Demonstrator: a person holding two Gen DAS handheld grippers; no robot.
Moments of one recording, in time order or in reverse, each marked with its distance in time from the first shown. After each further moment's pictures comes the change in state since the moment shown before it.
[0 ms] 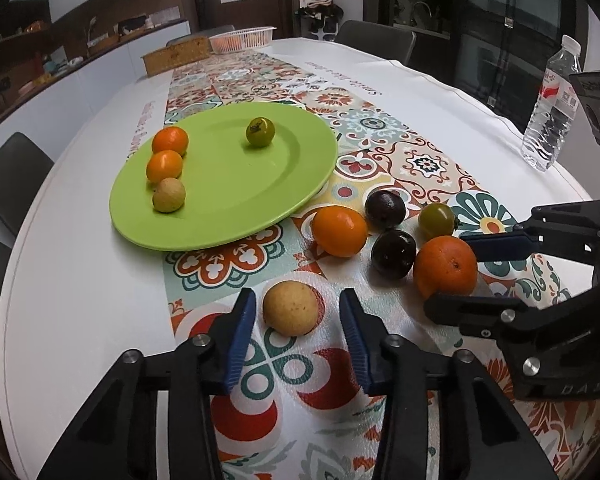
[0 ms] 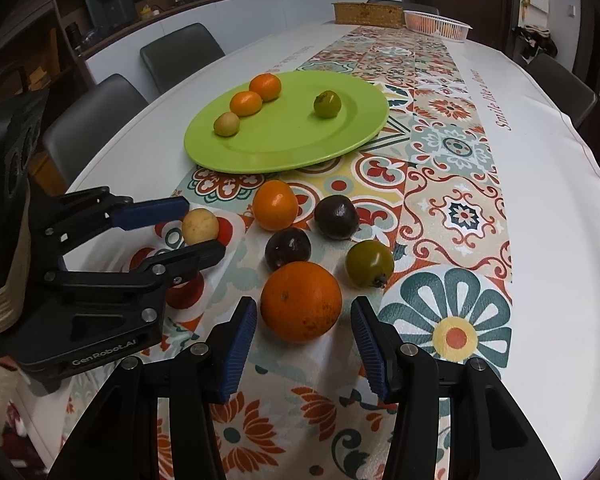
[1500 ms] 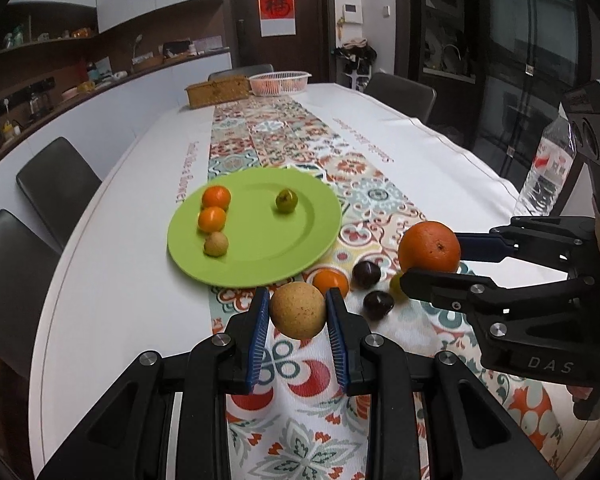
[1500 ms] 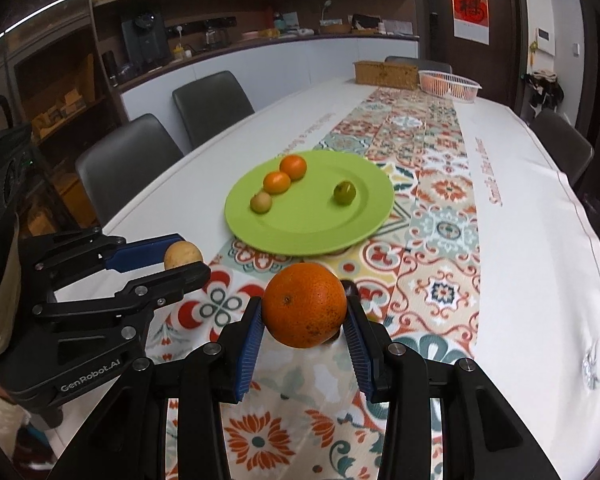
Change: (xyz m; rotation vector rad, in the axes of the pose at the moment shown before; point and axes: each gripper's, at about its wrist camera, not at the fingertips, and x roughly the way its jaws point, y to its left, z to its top) left arm -0.084 -0.013 0.019 -0.098 -0.144 0.103; right arm -0.063 0.005 0.026 -0.071 -0.194 0.048
